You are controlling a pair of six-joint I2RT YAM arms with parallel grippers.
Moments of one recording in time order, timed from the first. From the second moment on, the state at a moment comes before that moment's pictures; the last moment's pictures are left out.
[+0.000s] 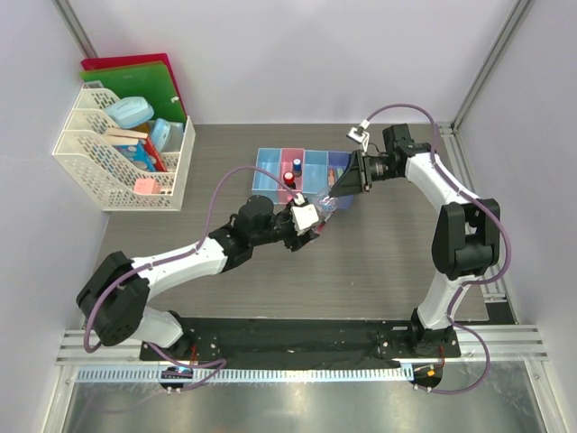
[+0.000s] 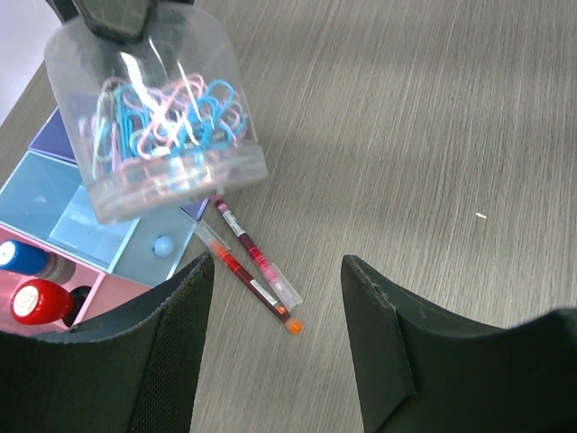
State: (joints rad) left arm -0.82 1.41 0.80 0.32 0.34 0.37; right arm 0.14 1.82 1.47 -0.77 -1.45 -0.21
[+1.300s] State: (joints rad) left arm -0.82 1.43 0.87 0.28 0.27 0.33; right arm 0.21 1.75 1.35 -0.62 -1.40 -0.10
